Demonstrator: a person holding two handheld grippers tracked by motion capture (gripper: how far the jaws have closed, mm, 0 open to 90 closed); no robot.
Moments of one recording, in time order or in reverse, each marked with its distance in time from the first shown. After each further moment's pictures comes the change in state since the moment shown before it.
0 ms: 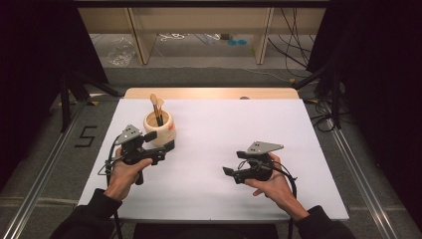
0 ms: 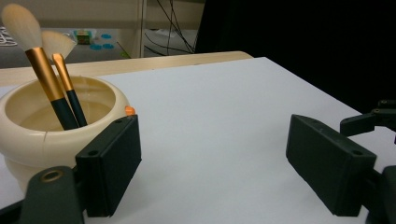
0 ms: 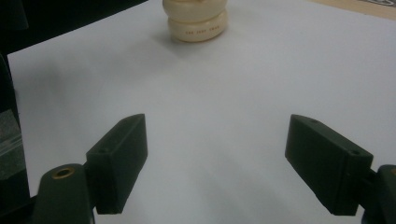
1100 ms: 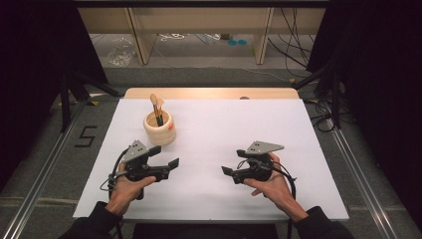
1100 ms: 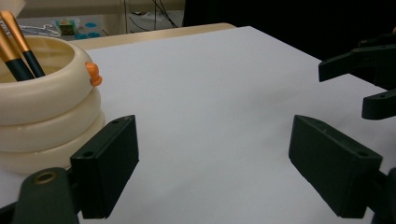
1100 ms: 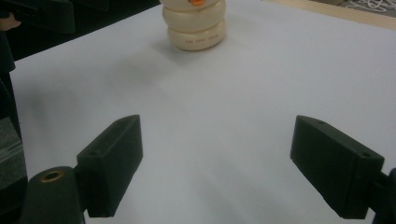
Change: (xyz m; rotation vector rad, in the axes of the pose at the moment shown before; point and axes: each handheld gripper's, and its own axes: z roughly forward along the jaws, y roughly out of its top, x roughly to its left) left arm -0.023 -0.033 -0.010 0.076 -0.037 0.056; right arm 0.004 0.002 -0.001 -0.032 -0.030 -0.001
